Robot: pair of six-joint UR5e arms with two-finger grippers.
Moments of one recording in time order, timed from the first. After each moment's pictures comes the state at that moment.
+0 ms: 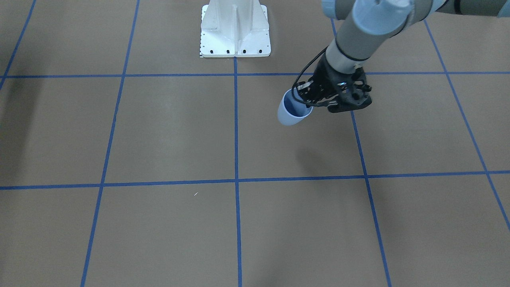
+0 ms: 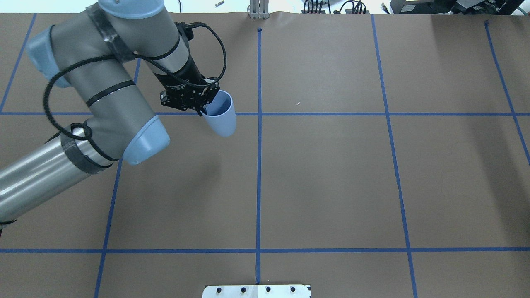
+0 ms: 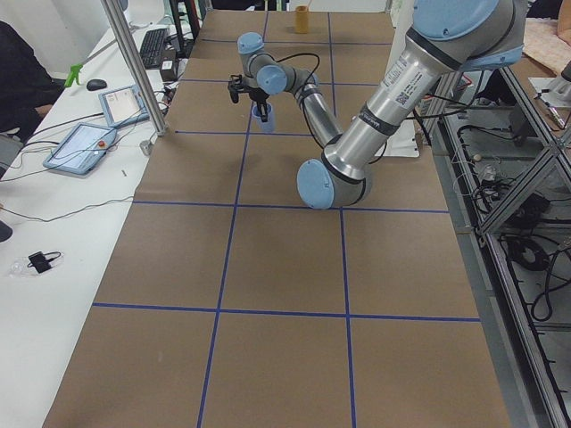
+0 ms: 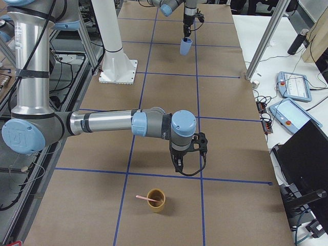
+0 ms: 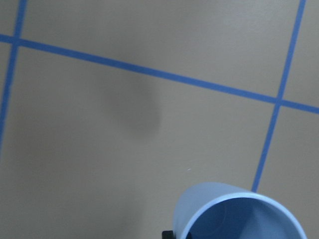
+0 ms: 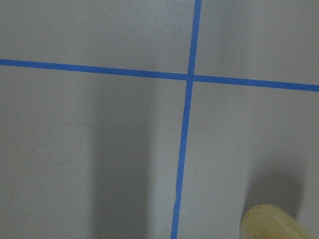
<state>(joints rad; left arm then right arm) -0.78 -2.35 -1.64 -1.48 -2.20 -1.28 1.61 -1.65 1.77 -1.74 2.41 -0.16</state>
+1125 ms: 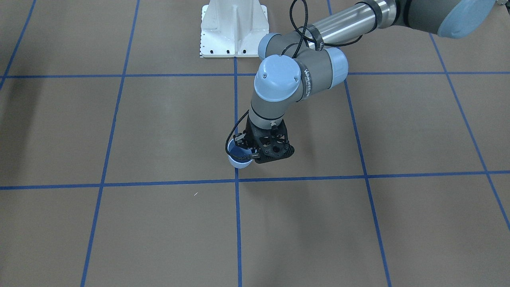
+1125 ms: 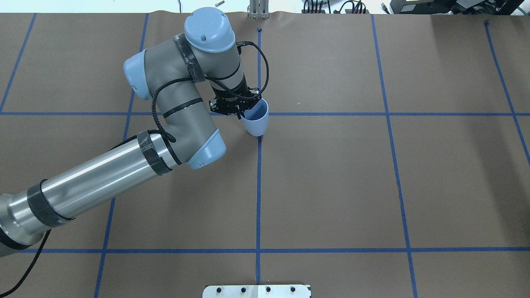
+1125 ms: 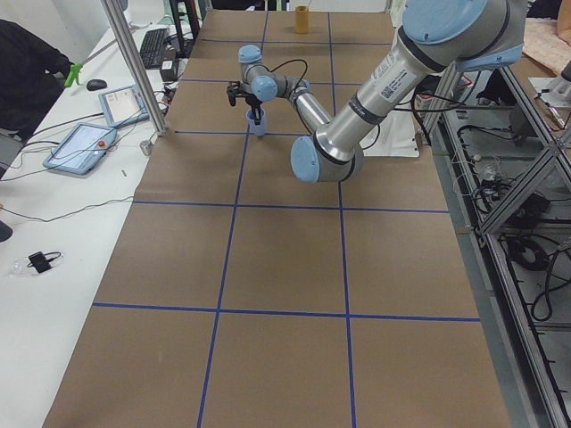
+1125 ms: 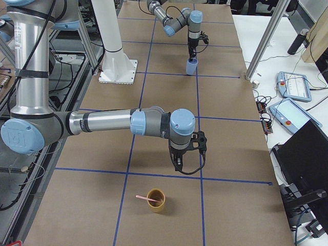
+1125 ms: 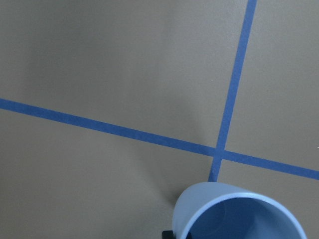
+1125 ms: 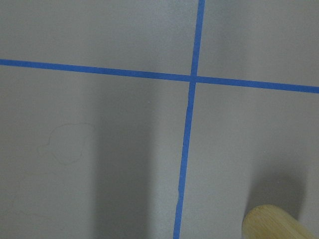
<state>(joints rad) -0.68 -2.50 -1.34 -1.67 -2.07 -1.33 1.61 -1.65 1.78 -1.74 2.41 -0.15</state>
